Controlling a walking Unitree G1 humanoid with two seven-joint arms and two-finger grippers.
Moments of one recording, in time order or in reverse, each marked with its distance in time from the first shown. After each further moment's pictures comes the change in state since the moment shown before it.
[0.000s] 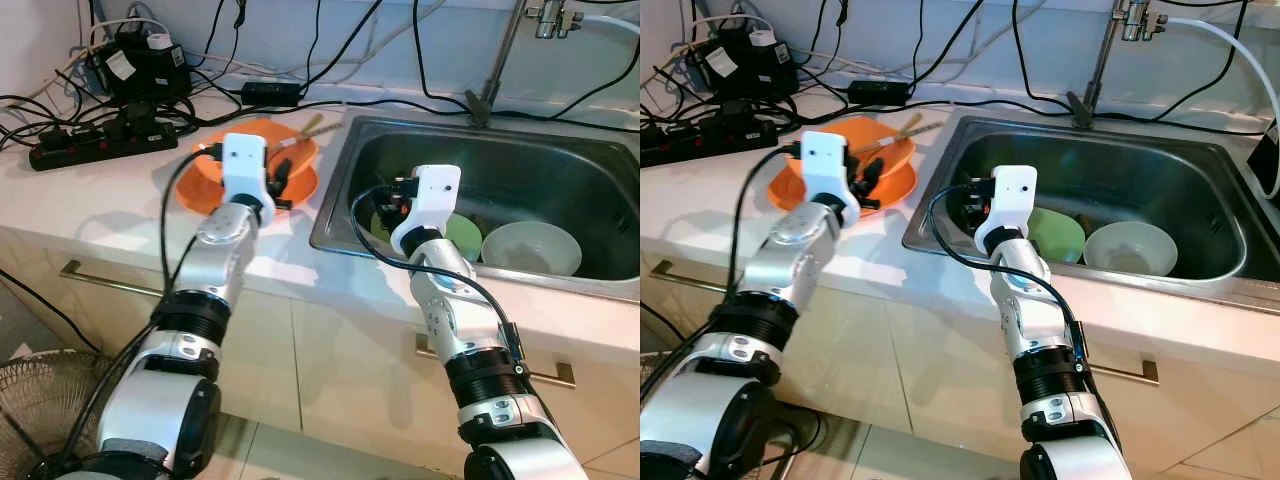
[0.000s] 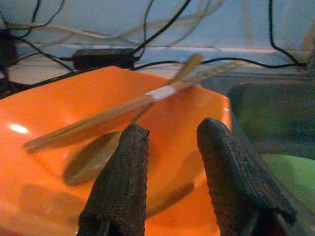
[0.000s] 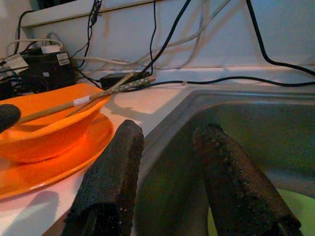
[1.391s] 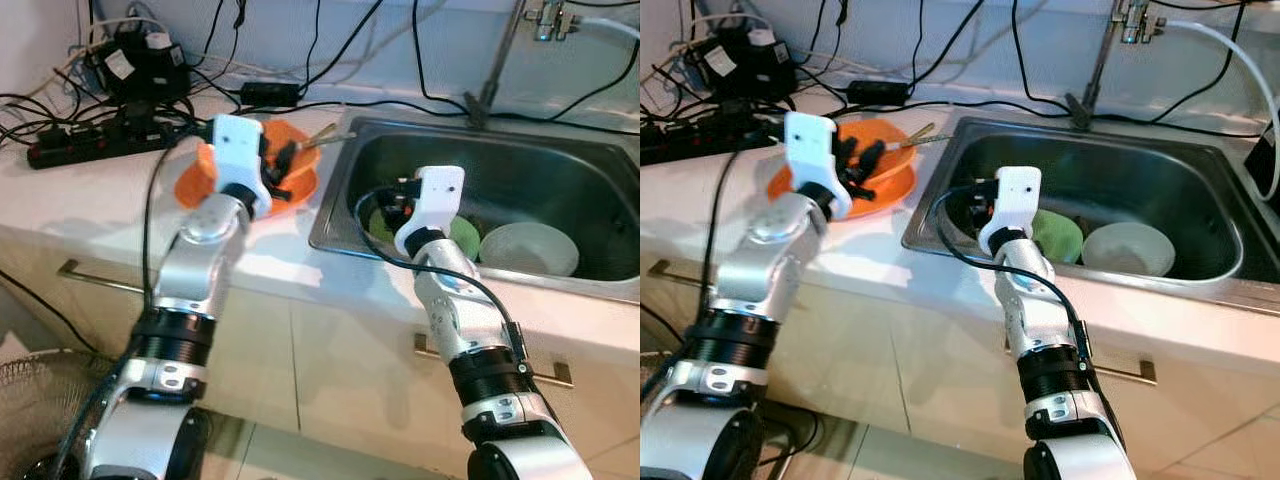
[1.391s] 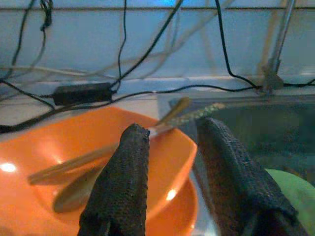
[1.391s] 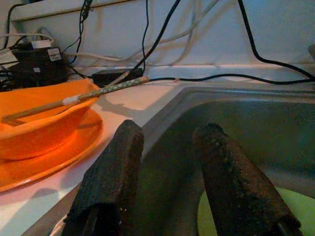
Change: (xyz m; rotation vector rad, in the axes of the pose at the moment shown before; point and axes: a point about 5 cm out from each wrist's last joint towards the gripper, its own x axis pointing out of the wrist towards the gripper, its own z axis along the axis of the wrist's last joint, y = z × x) left arm -0.021 -0.012 0.026 0.026 -0.094 -0.136; right arm 0.000 -0.007 -0.002 -0.008 0.014 -0.018
